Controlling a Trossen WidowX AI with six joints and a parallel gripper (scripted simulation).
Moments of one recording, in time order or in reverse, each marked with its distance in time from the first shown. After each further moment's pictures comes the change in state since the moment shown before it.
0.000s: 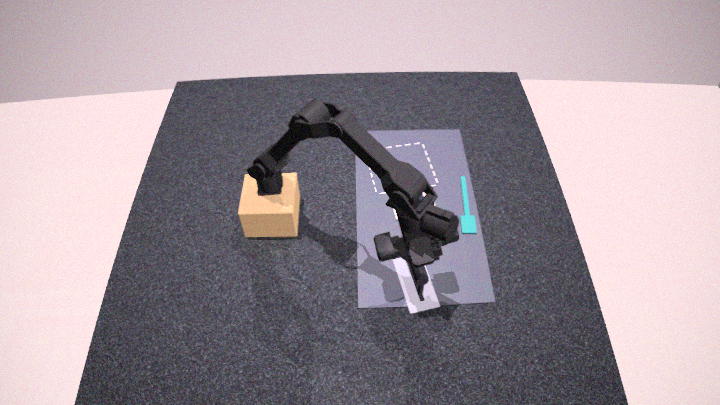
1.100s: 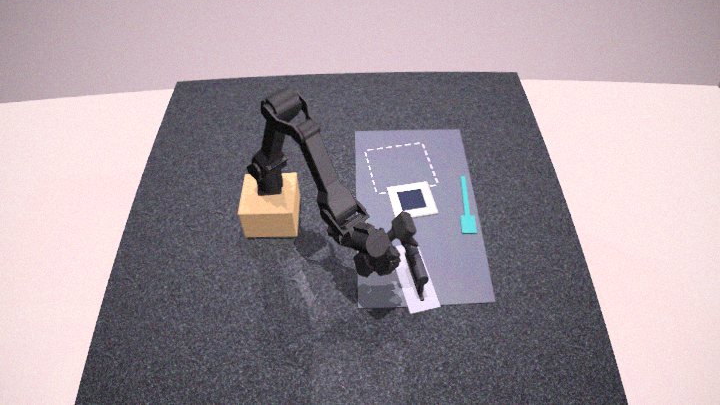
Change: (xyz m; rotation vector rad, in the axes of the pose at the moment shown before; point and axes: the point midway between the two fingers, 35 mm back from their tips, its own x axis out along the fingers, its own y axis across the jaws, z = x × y) arm 0.021 -0.047 -0.025 -0.073 0.007 0.660
